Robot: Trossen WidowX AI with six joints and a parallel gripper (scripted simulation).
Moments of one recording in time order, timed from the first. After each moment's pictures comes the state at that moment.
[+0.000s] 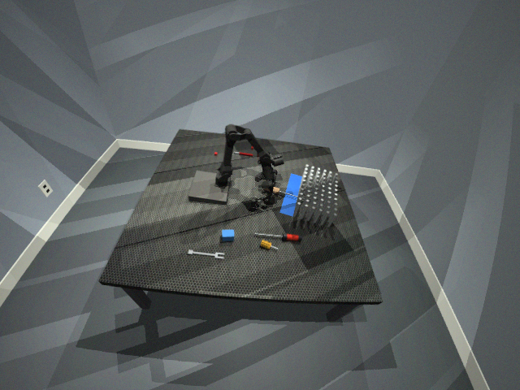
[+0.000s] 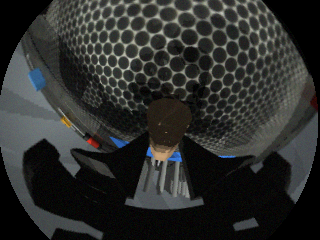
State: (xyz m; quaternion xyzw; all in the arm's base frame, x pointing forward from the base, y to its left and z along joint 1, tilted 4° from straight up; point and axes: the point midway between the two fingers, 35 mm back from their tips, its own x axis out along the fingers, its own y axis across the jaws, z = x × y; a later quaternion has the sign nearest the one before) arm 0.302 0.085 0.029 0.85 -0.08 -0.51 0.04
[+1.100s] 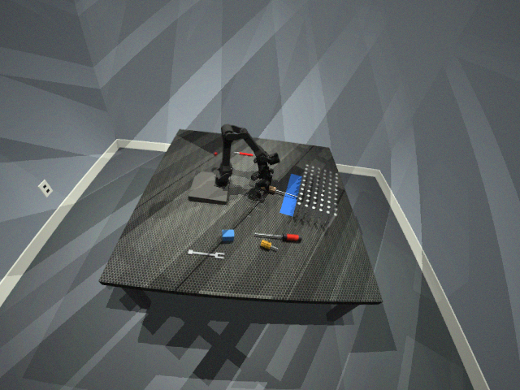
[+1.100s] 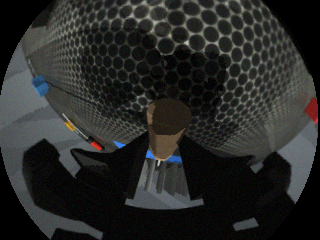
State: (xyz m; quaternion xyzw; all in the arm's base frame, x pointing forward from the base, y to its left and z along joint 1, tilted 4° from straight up) arm 0.277 0.087 0.026 0.85 -0.08 -0.51 0.04
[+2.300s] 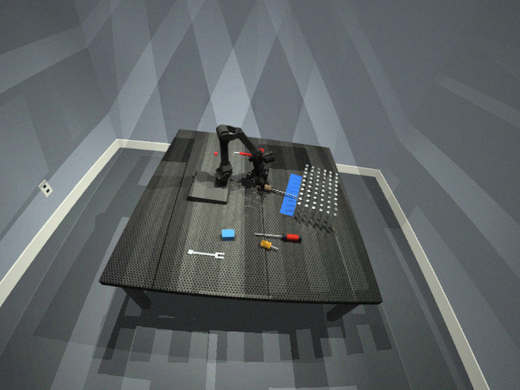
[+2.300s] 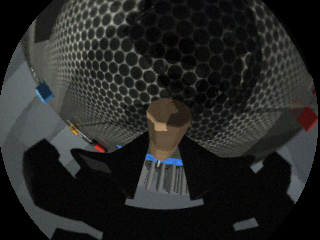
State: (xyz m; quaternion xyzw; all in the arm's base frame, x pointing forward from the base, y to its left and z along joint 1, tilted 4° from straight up) arm 0.247 0.090 0.024 0.85 -0.08 -0.52 0.04
